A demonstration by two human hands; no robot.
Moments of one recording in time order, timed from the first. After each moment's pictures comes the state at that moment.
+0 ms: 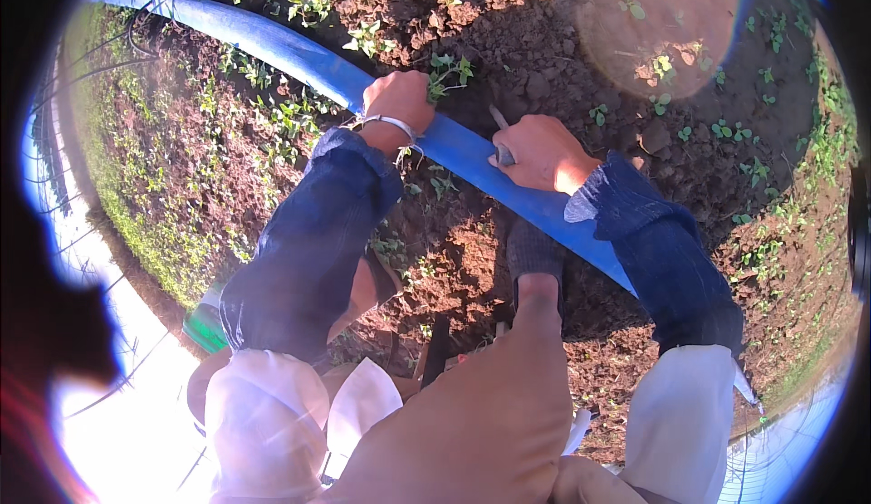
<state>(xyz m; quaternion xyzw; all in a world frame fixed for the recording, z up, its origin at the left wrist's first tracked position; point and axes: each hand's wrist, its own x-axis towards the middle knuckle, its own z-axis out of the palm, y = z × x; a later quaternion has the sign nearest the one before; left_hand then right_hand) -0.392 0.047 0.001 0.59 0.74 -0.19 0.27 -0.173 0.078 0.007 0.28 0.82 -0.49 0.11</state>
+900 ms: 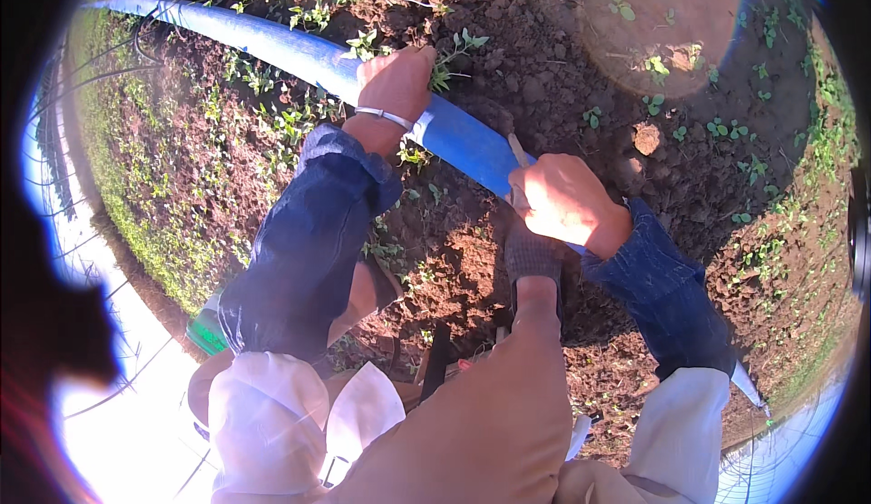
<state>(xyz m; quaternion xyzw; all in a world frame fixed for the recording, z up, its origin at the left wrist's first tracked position) -0.388 0.074 0.024 0.69 0.69 -0.13 0.16 -0.133 0.054 0.056 0.29 0.82 -0.49 0.05</state>
